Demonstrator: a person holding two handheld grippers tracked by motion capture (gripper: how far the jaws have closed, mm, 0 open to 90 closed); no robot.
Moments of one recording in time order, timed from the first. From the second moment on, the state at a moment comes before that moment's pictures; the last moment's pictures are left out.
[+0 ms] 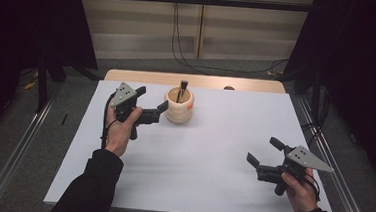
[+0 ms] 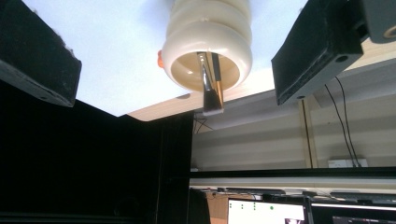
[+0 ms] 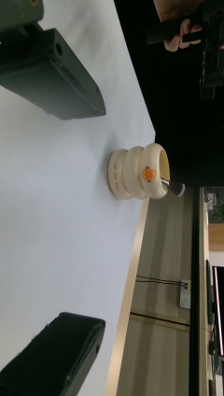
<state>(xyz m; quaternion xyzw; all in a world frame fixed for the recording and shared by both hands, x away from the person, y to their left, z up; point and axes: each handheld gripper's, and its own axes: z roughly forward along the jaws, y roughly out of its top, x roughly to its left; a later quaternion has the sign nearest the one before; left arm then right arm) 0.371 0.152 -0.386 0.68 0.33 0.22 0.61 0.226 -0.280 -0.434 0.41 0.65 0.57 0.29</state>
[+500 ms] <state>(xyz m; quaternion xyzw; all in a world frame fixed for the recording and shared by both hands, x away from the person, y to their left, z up) 0.337 0.166 -0.390 0.69 0.32 0.22 0.61 0.226 -0.281 -0.435 0.40 0.65 0.57 0.29</state>
